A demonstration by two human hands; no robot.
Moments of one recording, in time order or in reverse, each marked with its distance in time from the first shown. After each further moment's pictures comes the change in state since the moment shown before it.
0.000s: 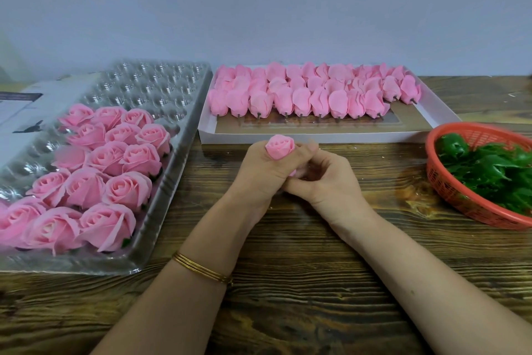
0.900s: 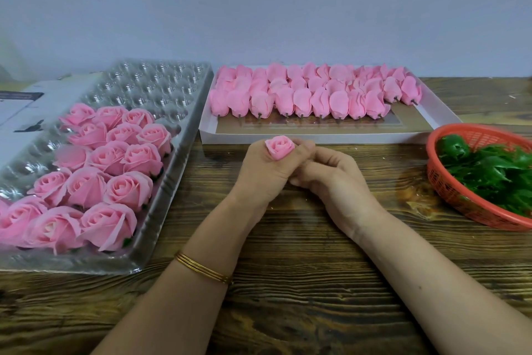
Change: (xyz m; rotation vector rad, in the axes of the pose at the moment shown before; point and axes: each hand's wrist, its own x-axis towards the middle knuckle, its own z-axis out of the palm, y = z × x) left_hand -0.002 0.000 -0.002 0.162 0.034 0.127; right_hand 0.004 -0.002 -0.006 0.254 -0.031 0.156
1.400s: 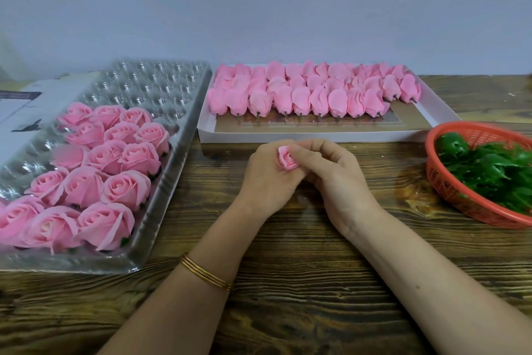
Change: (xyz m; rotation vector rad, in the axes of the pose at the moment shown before) left_hand -0.001 -0.006 0.003 0.411 -0.017 0.187; right_hand -0.001 -0.001 0.003 0.046 0.141 0.020
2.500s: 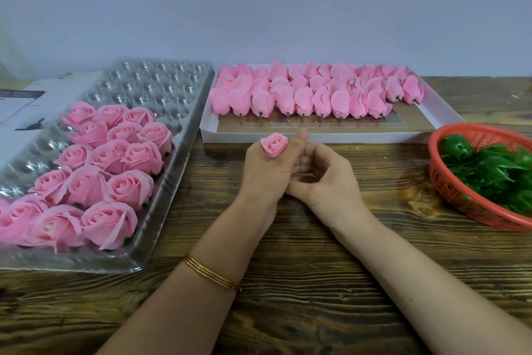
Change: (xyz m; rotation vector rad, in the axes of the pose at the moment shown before) left_hand 0.003 0.006 0.012 -0.652 0.232 -0.304; right_hand -0.002 0.009 0.008 -0.280 -0.051 -0.238
